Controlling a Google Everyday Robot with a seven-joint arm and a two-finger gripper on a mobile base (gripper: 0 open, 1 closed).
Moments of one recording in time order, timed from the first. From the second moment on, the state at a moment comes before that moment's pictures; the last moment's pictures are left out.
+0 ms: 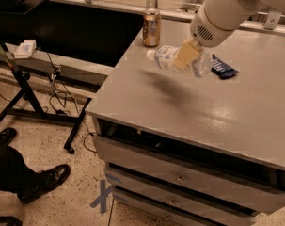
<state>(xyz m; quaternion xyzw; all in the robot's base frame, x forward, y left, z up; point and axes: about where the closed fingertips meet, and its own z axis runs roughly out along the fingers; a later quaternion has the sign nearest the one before) 0.599 -0.127 0.939 -0.43 0.86 -0.01 0.27</state>
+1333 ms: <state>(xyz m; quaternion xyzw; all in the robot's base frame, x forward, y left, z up) 0.747 -0.153 0.925 -0.32 0.88 -0.09 0.34</state>
